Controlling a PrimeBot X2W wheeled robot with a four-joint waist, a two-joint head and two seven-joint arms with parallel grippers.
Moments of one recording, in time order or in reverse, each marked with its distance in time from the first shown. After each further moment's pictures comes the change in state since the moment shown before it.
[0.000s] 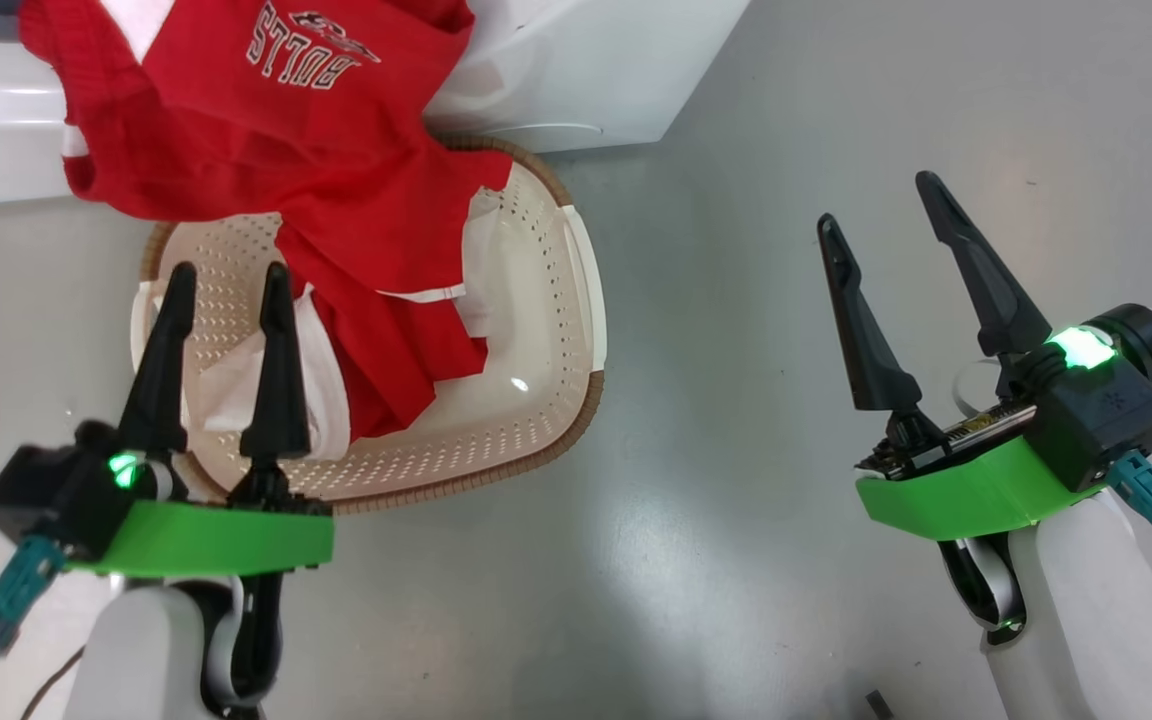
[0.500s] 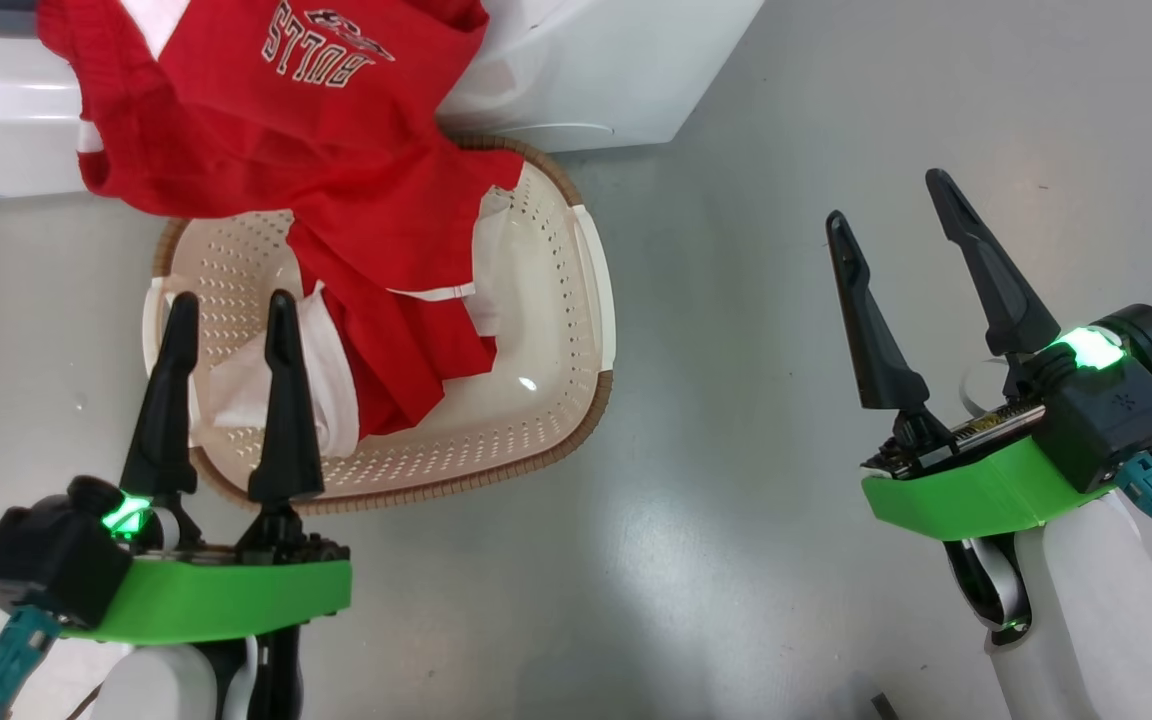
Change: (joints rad) left arm 0.117 0.001 -0.049 -0.207 -0.038 0.095 0.022; right arm 0.005 0.000 -0.011 -0.011 0.000 0.000 0.000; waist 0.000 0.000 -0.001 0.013
